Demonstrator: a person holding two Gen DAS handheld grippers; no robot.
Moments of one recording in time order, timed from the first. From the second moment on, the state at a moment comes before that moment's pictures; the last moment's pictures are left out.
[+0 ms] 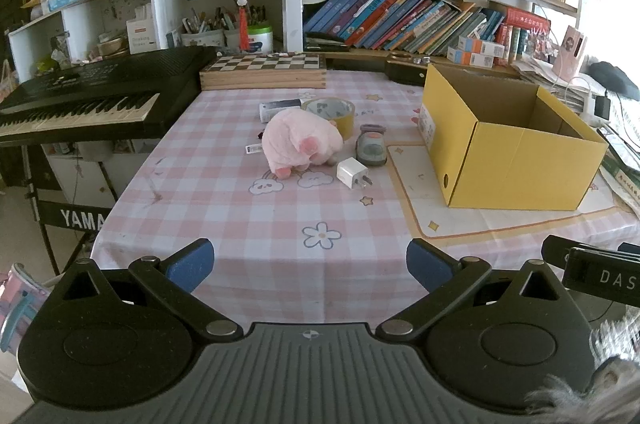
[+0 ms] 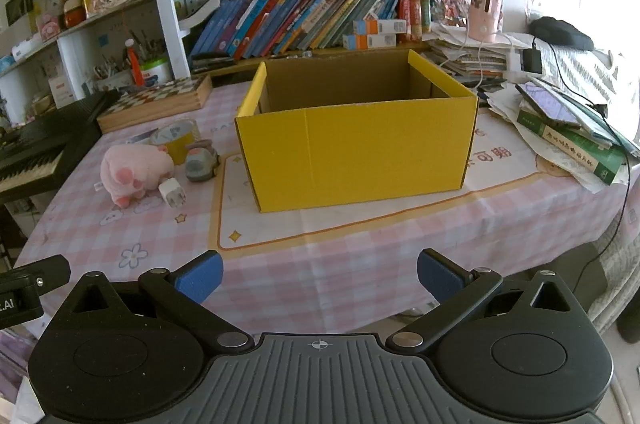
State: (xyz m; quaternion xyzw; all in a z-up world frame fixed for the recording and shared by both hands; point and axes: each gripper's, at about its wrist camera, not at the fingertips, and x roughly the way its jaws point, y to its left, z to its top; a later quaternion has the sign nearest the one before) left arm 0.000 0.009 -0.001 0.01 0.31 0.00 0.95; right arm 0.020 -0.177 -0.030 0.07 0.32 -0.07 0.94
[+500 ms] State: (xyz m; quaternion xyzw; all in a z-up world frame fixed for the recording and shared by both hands) left arm -0.002 0.009 -0.004 0.01 0.31 0.00 0.95; right arm 0.019 -0.177 -0.031 0.07 0.32 -0.07 0.94
